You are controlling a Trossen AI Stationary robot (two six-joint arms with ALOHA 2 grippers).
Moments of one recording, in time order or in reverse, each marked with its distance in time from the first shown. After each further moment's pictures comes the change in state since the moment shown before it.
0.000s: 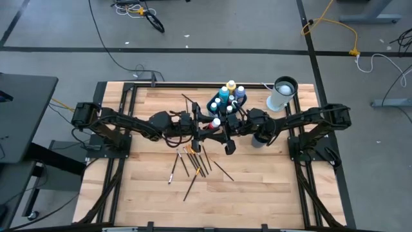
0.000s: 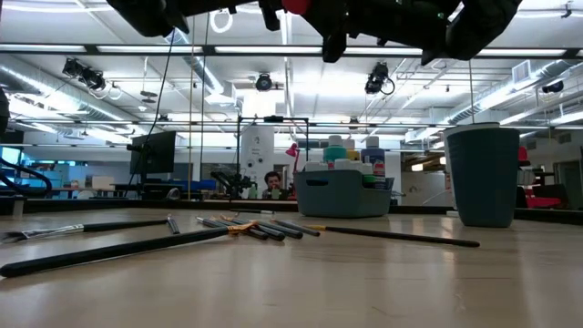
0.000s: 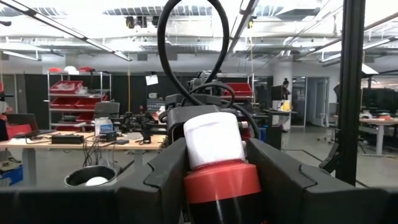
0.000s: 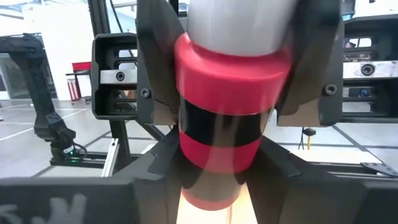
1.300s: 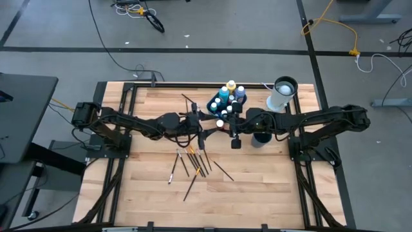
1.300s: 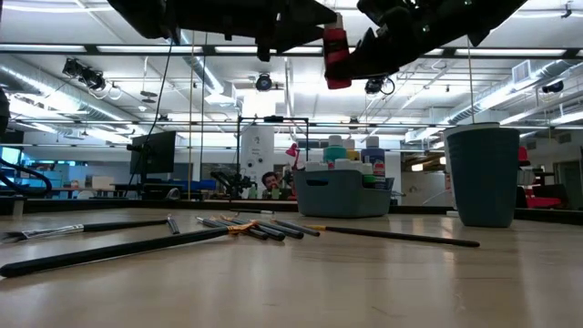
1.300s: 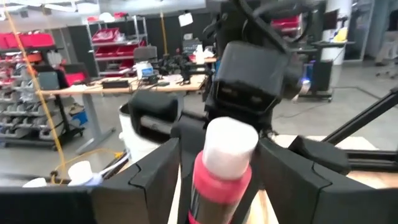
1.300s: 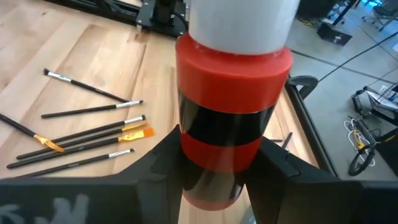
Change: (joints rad) left arm 0.029 0.000 0.000 -0.277 -0.156 0.065; right arm 0.002 -0.242 -0.001 -0.796 0.323 -0.392
